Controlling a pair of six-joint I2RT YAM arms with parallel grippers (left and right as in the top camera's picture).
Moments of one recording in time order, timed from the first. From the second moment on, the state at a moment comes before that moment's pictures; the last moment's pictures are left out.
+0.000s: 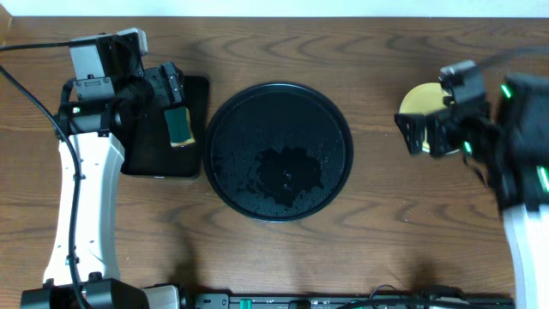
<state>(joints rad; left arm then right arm) 0.13 1.48 1.37 -0.68 0.26 -0.14 -0.04 1.09 1.26 -0.83 -0.43 -0.19</state>
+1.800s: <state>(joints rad) 0.13 1.48 1.37 -0.68 0.26 -0.14 0.06 0.01 0.01 -0.05 -0.20 -0.12</state>
